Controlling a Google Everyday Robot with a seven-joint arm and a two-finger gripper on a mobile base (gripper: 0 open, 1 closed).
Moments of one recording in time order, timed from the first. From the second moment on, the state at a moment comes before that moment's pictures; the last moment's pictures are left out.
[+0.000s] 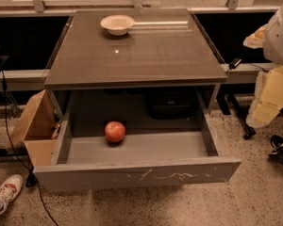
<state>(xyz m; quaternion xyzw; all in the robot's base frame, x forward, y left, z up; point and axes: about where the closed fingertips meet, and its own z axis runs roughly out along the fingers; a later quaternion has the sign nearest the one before) 0.438 -0.215 0.981 -0.60 0.78 -0.04 0.17</state>
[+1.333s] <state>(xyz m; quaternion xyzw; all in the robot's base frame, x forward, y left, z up) 0.470 -0.124 0.882 -0.50 0.82 0.12 0.25</state>
